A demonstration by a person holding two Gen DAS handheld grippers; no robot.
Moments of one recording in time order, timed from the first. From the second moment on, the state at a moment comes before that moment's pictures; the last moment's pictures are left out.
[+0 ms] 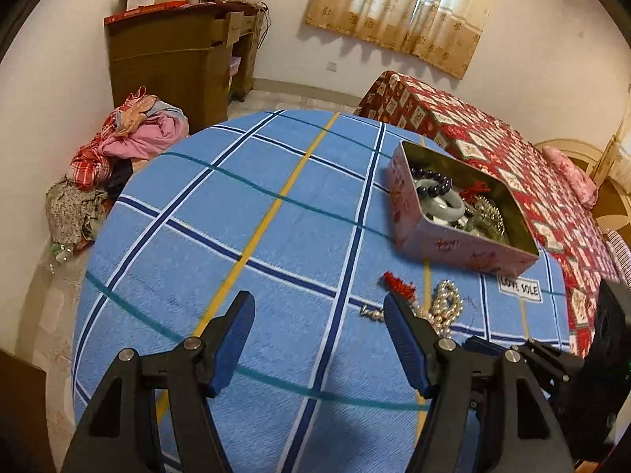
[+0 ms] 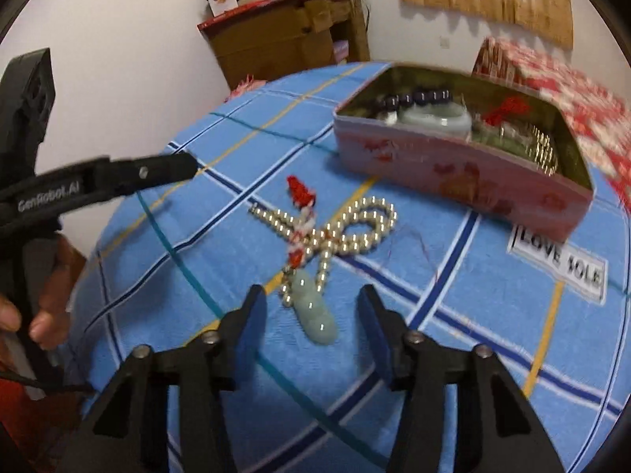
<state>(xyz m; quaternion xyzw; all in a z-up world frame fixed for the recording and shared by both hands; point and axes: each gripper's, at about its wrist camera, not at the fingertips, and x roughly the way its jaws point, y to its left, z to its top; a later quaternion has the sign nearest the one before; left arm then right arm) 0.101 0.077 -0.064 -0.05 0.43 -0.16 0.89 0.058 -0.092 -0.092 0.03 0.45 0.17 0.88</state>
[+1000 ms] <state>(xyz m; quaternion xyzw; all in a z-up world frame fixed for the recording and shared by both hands) 0.109 -0.020 -0.092 0.06 0.46 -0.29 0.84 -0.001 -0.209 -0.064 0.10 0.43 0.08 0.89</state>
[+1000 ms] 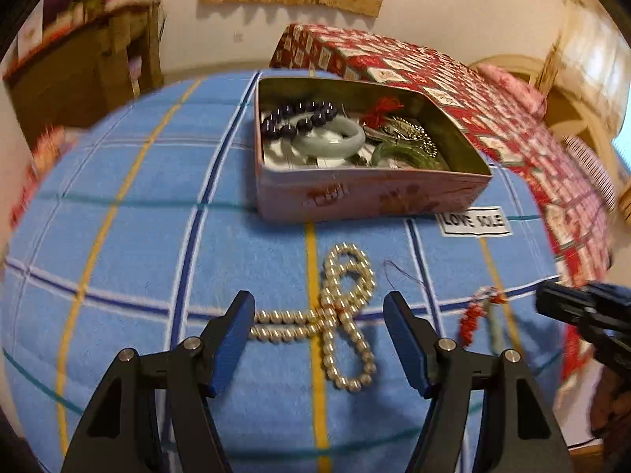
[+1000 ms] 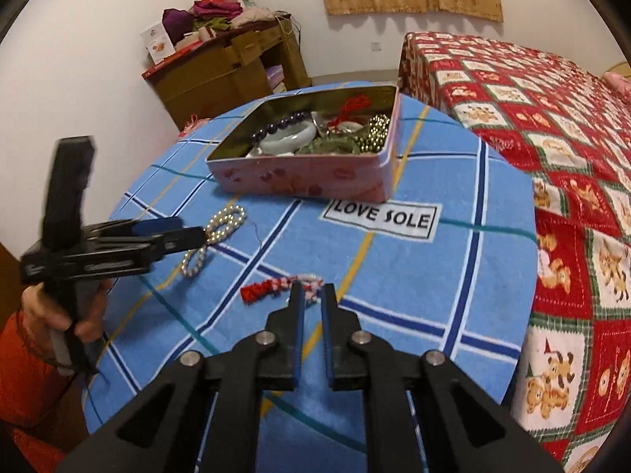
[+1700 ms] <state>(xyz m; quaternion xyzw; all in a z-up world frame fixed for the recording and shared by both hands) 0.096 0.003 -0.075 0.00 0.40 -0.33 0.85 0.031 -0.168 -0.091 -0.05 0.47 0.10 0.87</state>
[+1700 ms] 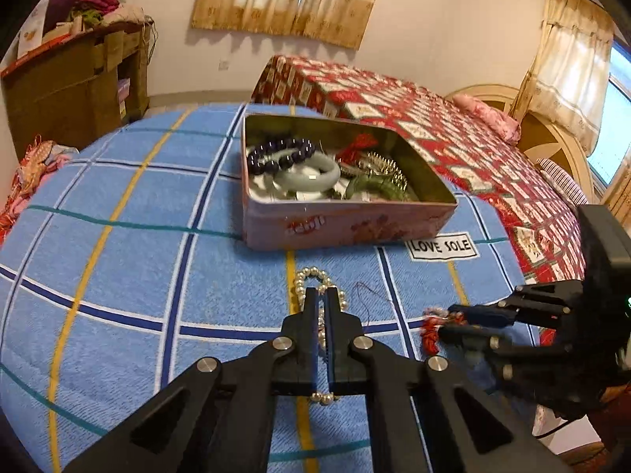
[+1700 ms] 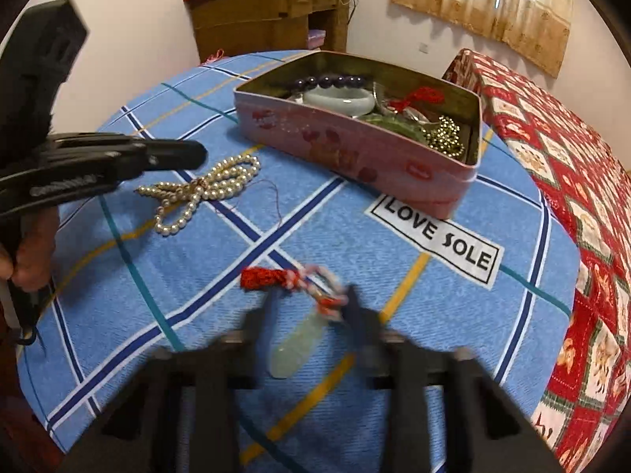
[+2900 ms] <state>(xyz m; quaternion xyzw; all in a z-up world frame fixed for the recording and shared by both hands) 0.083 0.003 -0.060 0.02 0.39 -0.33 0.86 0.058 -0.205 -0.070 0.12 0.44 0.12 0.88</state>
